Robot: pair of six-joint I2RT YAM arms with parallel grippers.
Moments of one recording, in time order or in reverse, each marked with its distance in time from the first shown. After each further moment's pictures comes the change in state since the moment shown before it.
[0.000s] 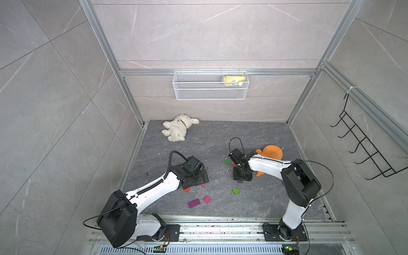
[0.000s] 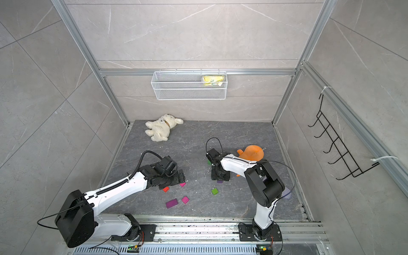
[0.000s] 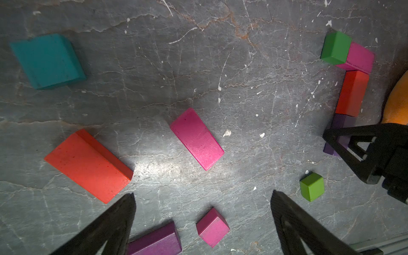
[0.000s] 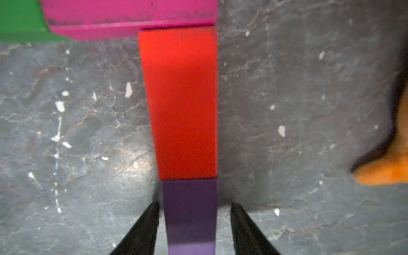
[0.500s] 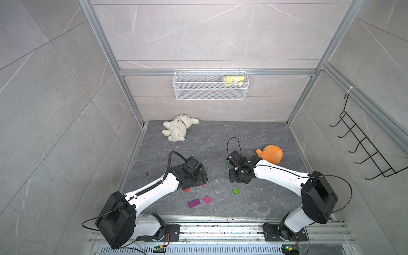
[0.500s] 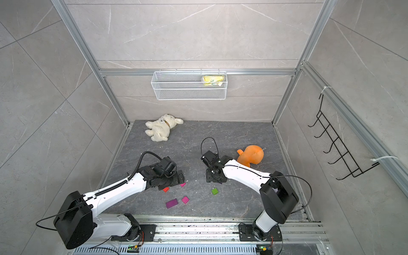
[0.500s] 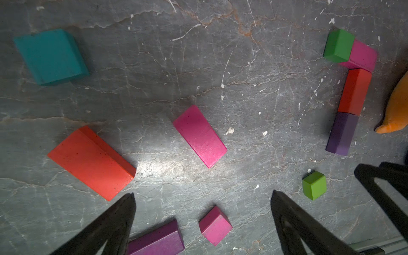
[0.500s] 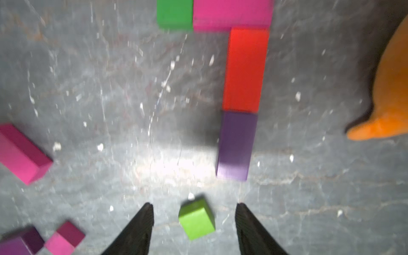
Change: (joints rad) left arm 0.000 -0.027 -0.026 0.000 -0.001 -0.005; right arm 0.173 -0.220 -0.051 -0.036 0.027 0.049
